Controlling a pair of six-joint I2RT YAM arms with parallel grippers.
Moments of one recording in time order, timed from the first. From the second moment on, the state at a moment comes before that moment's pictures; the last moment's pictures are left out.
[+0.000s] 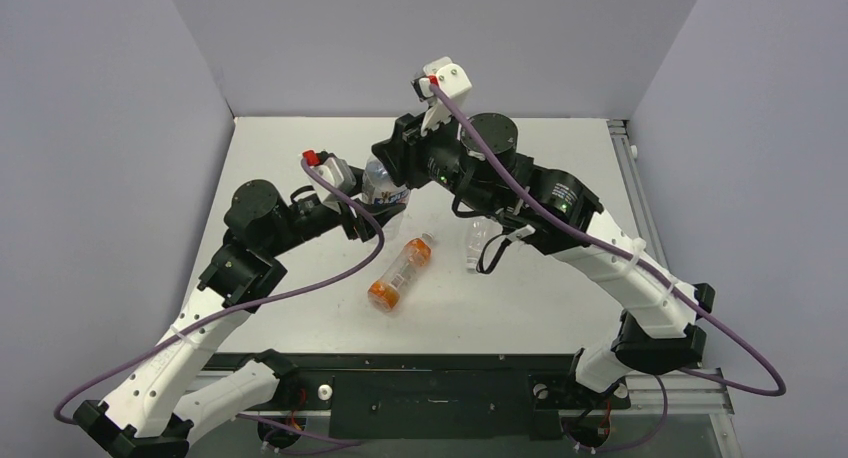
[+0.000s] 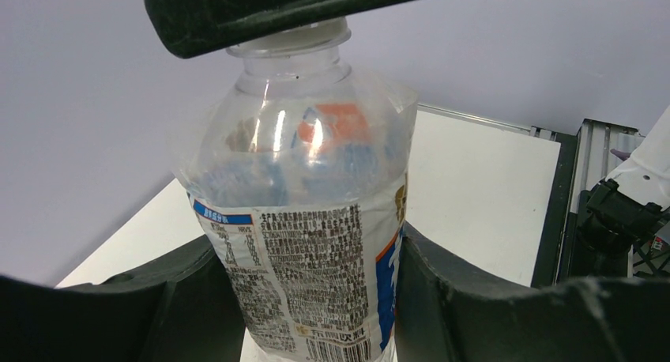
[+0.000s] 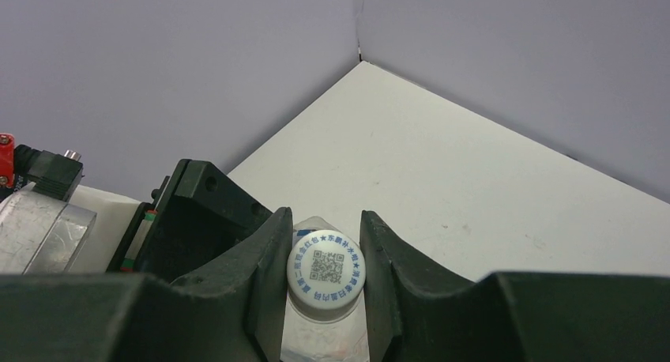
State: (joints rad) left arm -0.59 0.91 1.07 -0.08 0.46 0.04; right arm 1.09 1.55 2.07 -0.62 0.30 0.20
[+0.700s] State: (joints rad) left arm -0.59 0.92 1.07 0.00 0.95 -0.28; right arm 0.78 1.32 1.76 -0.13 -0.69 0.36
